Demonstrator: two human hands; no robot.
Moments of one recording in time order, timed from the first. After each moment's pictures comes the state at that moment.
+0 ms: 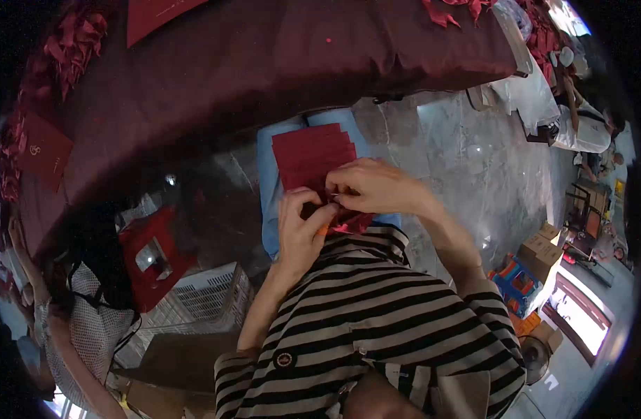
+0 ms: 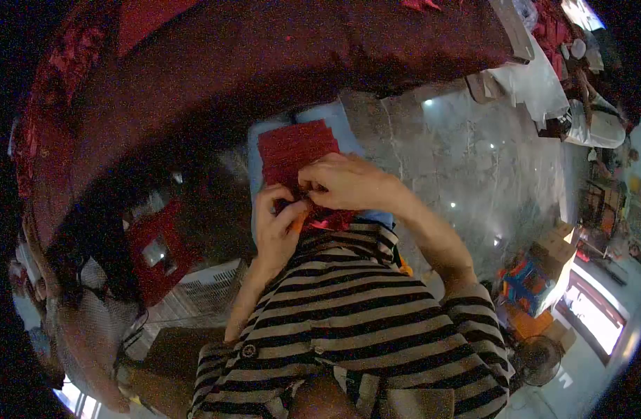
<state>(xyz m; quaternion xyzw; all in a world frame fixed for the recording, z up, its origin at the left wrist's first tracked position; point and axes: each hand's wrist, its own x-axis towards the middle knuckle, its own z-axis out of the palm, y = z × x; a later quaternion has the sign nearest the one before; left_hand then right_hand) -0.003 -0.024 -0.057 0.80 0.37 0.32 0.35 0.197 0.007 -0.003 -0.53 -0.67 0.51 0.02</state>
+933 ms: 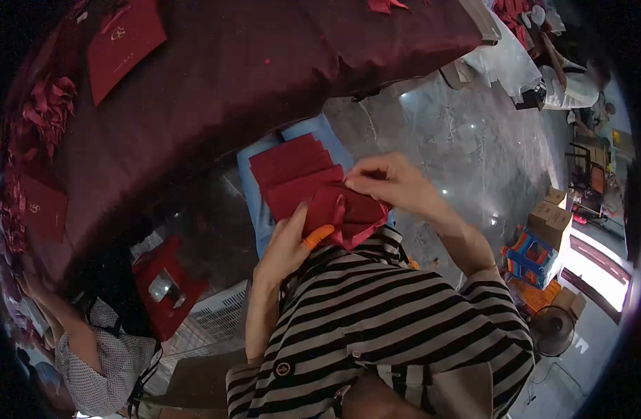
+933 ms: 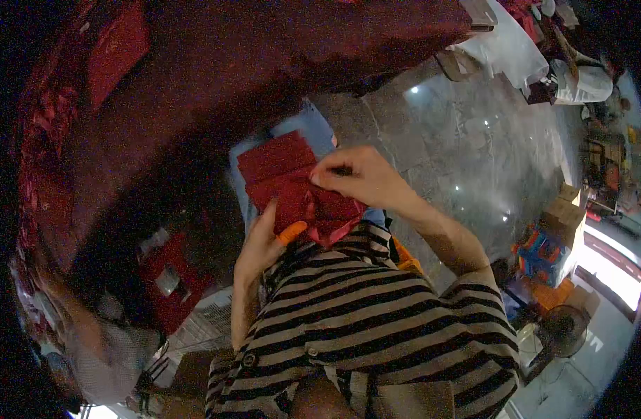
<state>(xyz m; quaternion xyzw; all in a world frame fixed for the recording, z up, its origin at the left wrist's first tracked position) -0.003 0.003 -0.037 0.67 0.33 0.10 0.66 0.243 -0.038 -0.001 -0.61 -0.52 0.51 0.33</state>
